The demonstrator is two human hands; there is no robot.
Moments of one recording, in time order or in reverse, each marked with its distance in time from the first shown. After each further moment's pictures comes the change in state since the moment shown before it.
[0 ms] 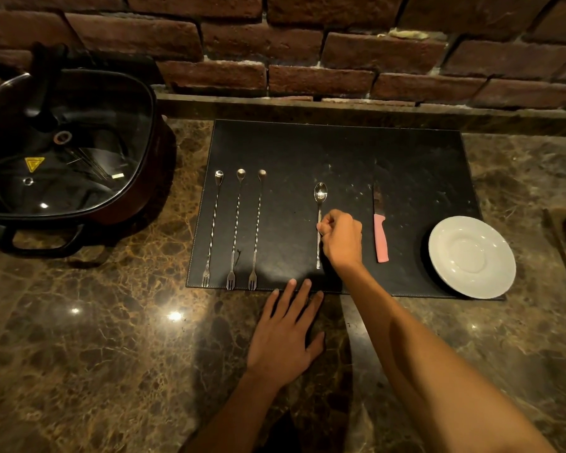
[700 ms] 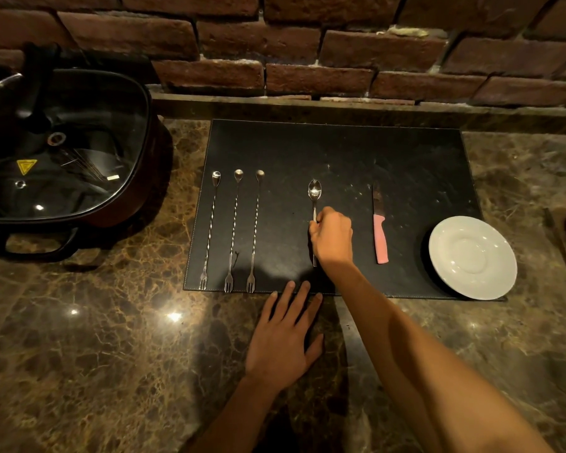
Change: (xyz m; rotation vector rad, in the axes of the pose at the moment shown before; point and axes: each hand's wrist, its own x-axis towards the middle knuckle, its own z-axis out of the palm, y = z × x) left_hand 0.001 0.000 -0.005 0.017 0.012 0.006; right_hand -0.001 -0.013 0.007 -0.172 0.033 -0.107
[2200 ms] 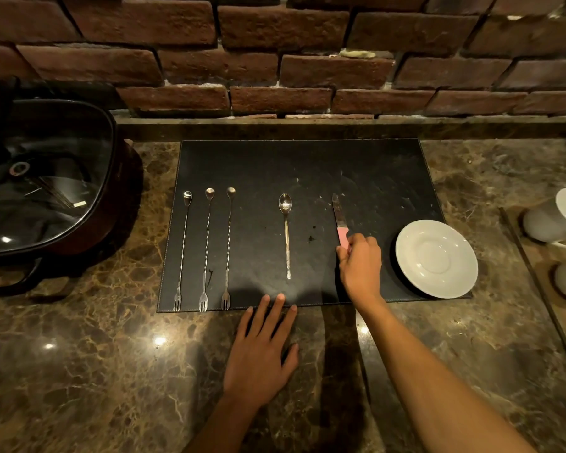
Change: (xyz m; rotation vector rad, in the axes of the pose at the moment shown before) left_hand -0.001 -0.002 0.012 0.025 0.077 -0.002; right_hand -0.007 0.090 -0.042 -0.107 0.153 0.144
